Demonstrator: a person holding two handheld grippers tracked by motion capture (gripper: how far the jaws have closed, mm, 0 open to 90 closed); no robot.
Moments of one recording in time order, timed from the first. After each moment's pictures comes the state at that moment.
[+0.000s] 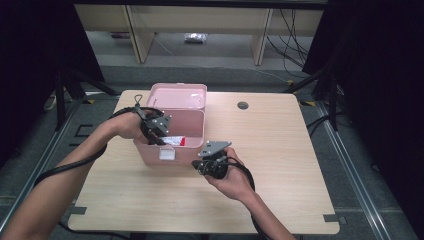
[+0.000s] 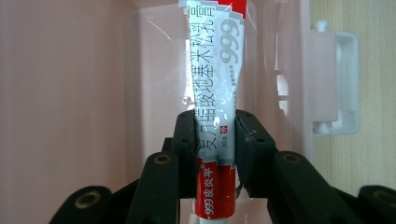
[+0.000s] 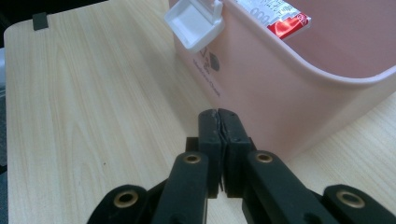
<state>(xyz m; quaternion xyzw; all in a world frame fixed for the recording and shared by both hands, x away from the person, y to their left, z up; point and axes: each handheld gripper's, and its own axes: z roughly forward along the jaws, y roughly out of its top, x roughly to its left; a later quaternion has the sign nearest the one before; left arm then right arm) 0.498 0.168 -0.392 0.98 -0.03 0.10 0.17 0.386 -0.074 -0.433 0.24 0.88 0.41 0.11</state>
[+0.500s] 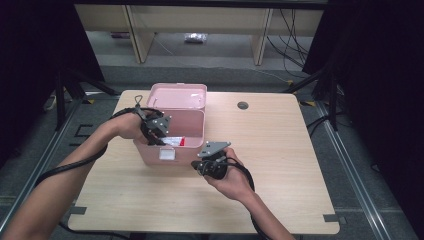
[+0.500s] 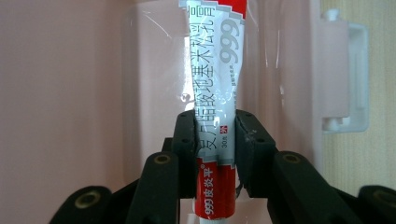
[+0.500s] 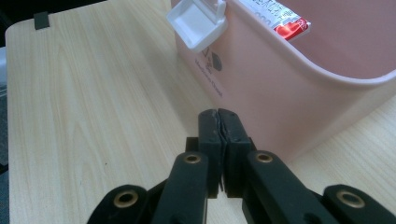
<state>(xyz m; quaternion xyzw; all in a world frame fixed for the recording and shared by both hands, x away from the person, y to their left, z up) 0.501 0.170 -0.397 0.98 -0.02 0.09 0.16 0.385 -0.073 -0.434 0.24 0.87 0.41 0.11</state>
